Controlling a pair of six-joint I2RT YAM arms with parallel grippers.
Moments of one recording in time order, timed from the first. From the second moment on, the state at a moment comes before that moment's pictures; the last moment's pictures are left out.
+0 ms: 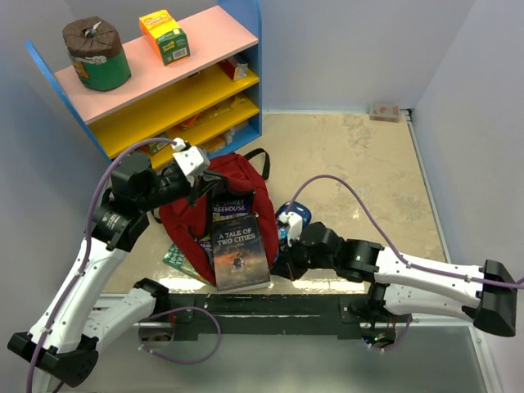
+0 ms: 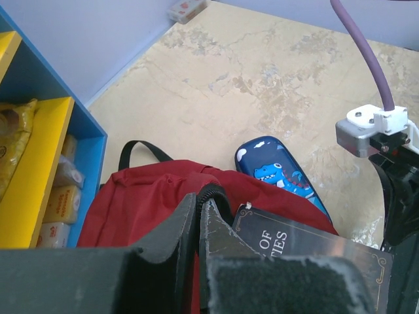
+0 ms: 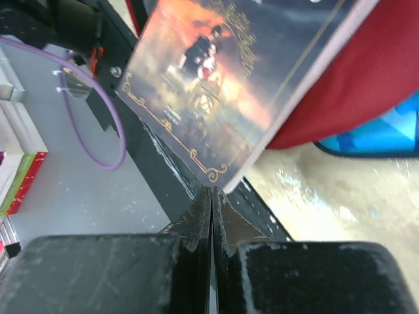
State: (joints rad) left arm -0.40 0.86 1.08 -0.43 0.53 0.24; right arm 1.15 0.98 0.63 -0.29 -0.10 0.63
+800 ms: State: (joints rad) left arm -0.40 0.88 1.09 -0.45 0.61 0.29; right arm 1.38 1.43 0.75 -0.20 0.00 0.45
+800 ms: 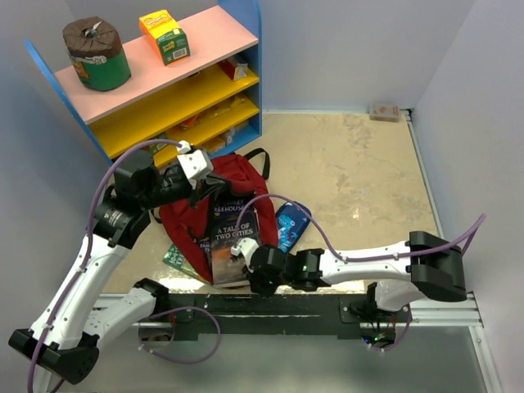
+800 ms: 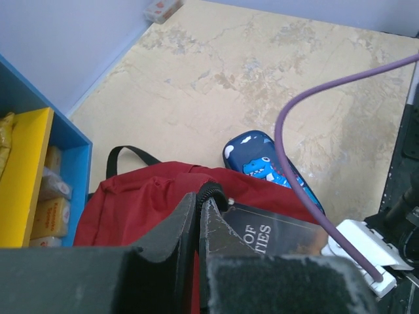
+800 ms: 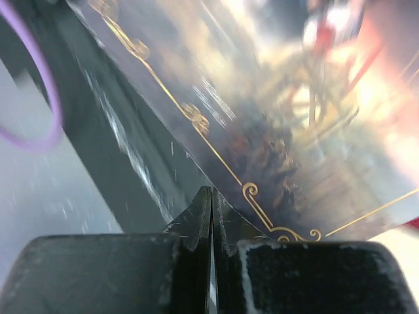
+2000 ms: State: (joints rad) left arm -0.40 0.85 1.06 -0.50 0.73 0.34; right arm 1.08 1.47 0.80 0.07 0.44 0.48
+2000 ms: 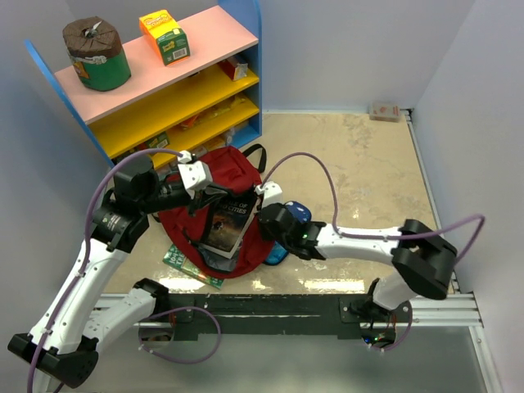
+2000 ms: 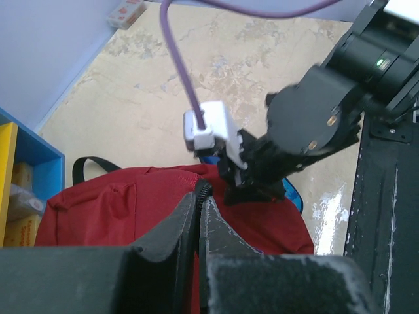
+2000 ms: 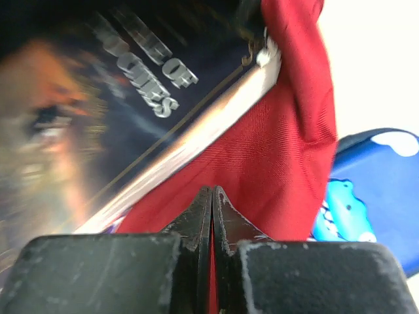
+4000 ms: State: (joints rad) left arm -0.39 1.01 1.22 -0.31 0.51 0.22; right arm 1.22 1.79 0.94 0.26 0.49 0.17
